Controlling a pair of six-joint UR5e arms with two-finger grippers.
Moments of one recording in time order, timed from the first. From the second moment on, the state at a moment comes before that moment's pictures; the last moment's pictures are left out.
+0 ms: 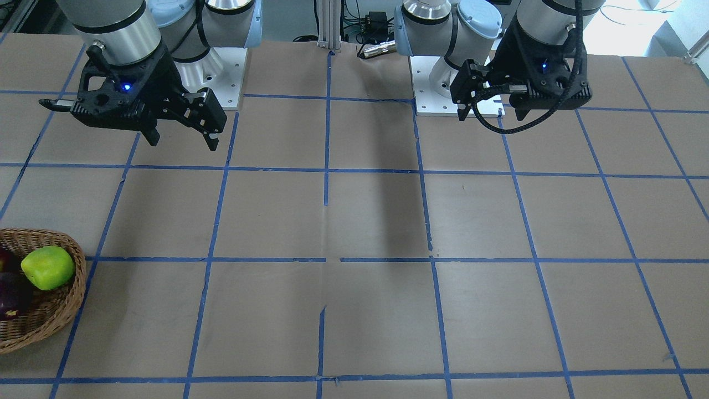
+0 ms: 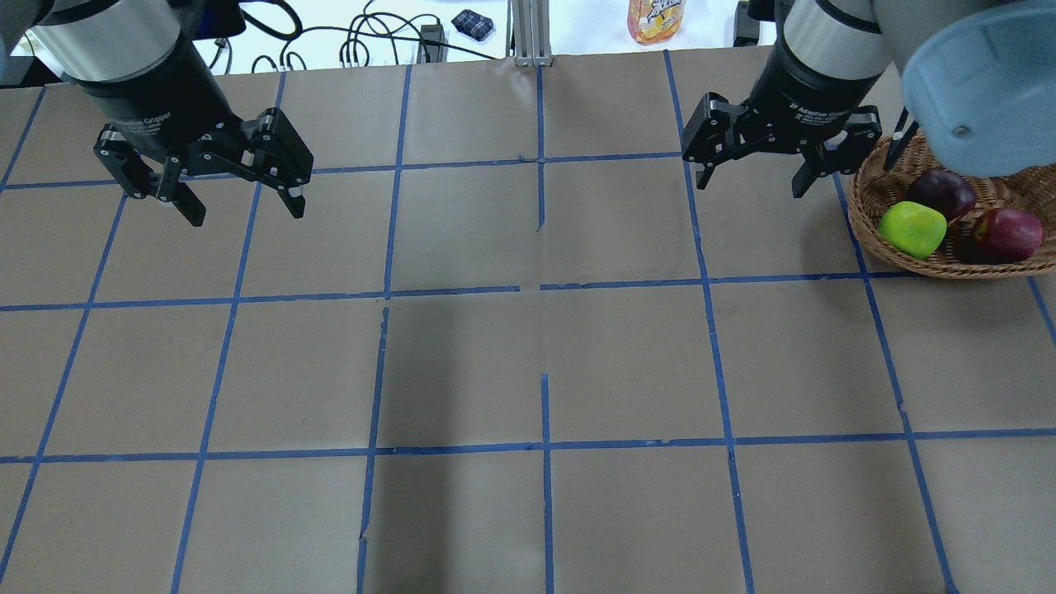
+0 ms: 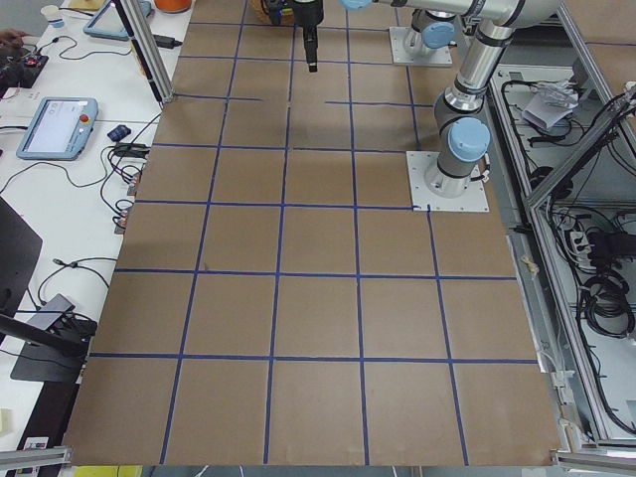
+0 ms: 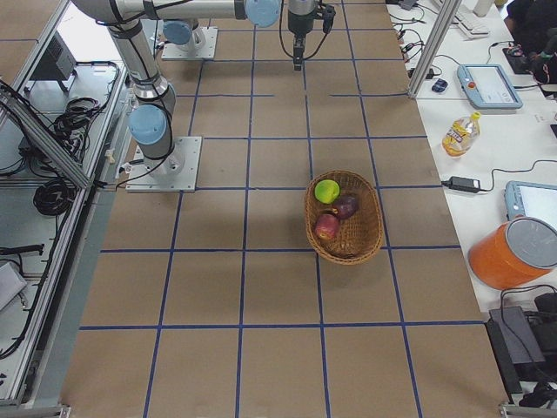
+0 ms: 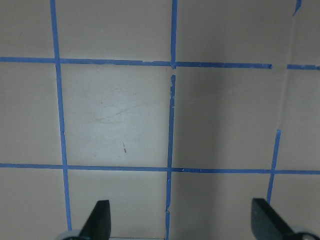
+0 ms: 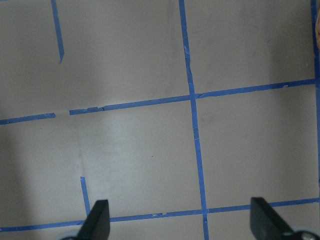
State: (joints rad) left arm -1.55 -1.56 -1.46 -1.79 1.57 -0.02; right arm 1.60 -1.57 1.58 -1.62 -1.52 0.15
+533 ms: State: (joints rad) left arm -1.55 -1.55 -1.45 -1.75 1.57 -0.01; right arm 1.60 -1.57 1.58 -1.61 -1.55 0.15
